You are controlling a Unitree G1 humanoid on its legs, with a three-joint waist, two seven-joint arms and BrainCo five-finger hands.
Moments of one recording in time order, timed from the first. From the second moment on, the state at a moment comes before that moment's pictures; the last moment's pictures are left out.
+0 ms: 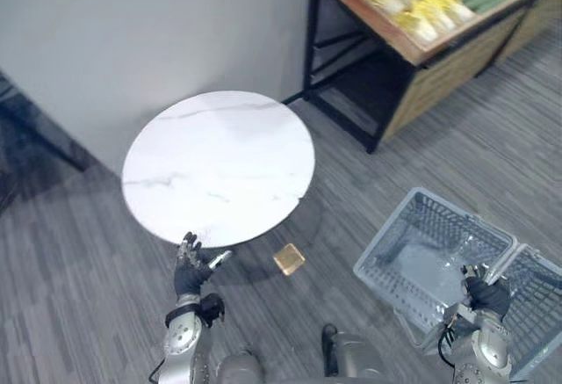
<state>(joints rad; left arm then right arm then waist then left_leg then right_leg) 0.23 0.00 0.09 0.11 -0.22 -0.13 0.18 0.28 0.01 -0.38 -0.04 0.33 -0.05 -0.23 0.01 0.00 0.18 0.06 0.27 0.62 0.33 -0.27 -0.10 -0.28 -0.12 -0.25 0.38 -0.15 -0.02</state>
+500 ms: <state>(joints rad) 0.20 0.01 0.07 0.40 -0.15 -0.08 0.15 0.28 -0.01 -0.32 0.08 0.33 -0.03 -0.20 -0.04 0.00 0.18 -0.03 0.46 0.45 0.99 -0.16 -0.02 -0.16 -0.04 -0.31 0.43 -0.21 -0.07</state>
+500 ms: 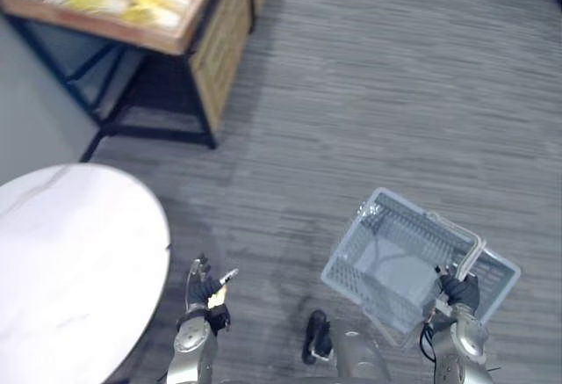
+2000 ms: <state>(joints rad) 0.25 0.00 0.05 0.15 -0.14 -0.10 0.18 0.18 -0.13 -0.34 0.12 0.22 -0.06 -0.18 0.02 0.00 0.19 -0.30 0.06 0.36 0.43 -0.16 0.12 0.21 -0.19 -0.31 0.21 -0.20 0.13</state>
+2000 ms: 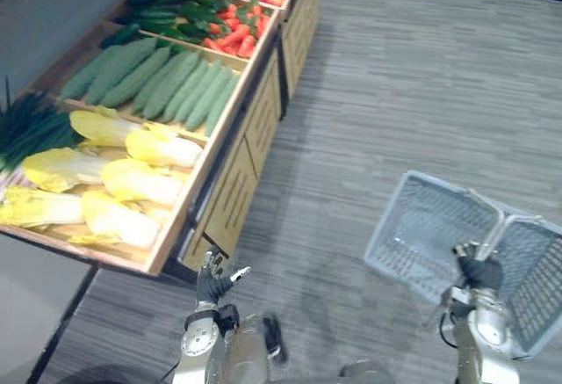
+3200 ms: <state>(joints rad) 0.21 0.05 -0.02 -0.09 0.12 -0.15 0.21 0.31 -0.06 -0.40 0.38 0.20 -0.06 -0.15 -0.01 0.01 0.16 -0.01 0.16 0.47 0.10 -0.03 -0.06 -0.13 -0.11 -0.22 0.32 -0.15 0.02</state>
